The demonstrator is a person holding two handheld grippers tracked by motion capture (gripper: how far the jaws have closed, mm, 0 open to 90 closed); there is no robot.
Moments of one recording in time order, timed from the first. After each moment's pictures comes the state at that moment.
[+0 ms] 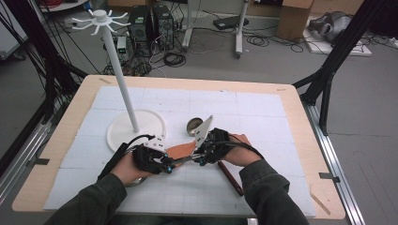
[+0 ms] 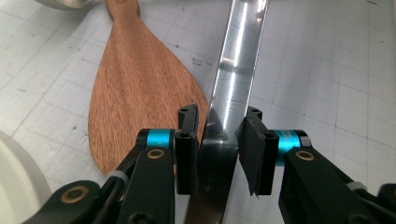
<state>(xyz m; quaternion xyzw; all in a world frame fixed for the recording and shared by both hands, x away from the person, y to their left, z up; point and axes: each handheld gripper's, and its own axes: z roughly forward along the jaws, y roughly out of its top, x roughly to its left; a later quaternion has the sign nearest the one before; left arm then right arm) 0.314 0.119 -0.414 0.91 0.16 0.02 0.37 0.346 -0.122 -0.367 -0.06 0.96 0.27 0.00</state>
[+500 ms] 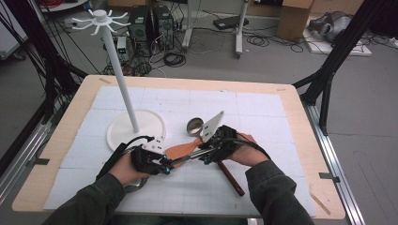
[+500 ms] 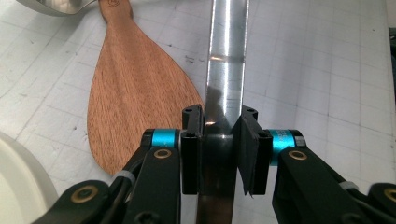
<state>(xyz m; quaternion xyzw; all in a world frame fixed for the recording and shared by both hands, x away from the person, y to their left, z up) 0.308 0.123 -0.409 0.92 0.13 0.03 0.37 0.346 -0.144 -0.354 -0.01 0.95 0.30 0.02</state>
